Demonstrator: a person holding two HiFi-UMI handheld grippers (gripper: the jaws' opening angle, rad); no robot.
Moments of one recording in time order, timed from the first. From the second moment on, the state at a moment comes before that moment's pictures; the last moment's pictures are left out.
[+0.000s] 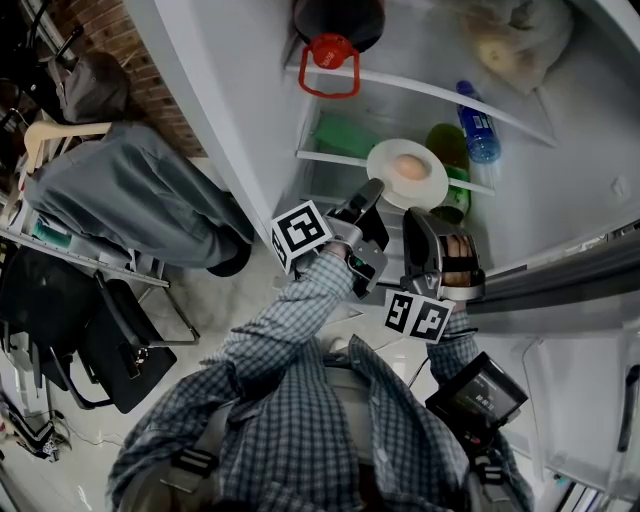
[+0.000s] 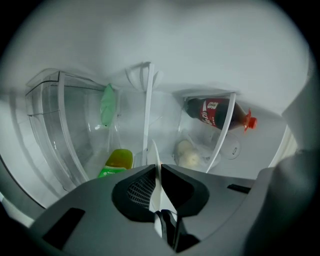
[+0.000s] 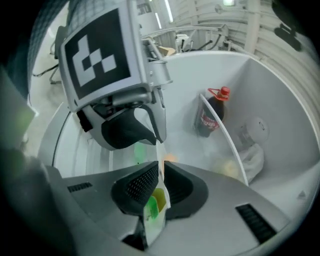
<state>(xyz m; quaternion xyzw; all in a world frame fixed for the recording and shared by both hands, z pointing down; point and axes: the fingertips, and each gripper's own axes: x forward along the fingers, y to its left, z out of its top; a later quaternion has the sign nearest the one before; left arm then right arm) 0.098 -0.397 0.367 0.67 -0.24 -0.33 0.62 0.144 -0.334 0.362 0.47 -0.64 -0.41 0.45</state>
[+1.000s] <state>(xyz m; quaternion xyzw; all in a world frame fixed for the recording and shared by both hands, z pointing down) 0.086 -0.398 0.374 0.64 -0.23 -0.37 0.64 0.236 -0.369 0.356 0.49 -0.67 0.45 -0.32</state>
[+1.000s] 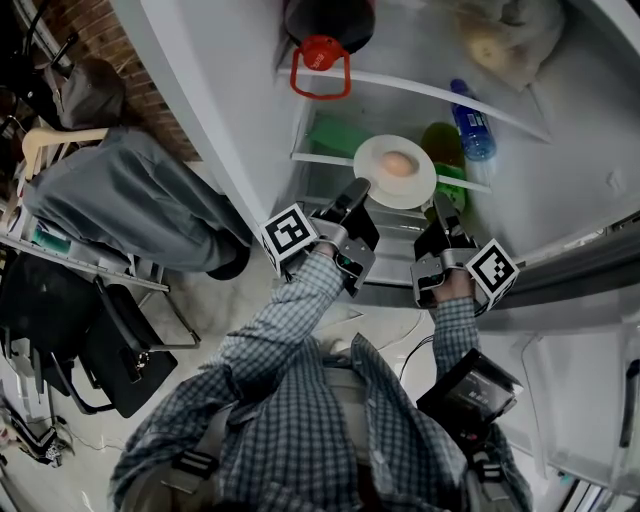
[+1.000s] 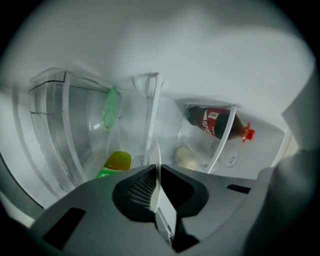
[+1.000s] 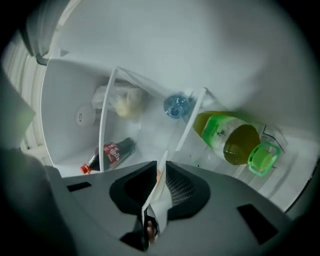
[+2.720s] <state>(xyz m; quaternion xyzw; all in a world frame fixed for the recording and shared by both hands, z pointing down) 0.063 -0.340 0.368 0.65 -0.19 -0.39 0.63 0.203 -0.332 0.362 0.43 -0.70 0.47 -0.32</state>
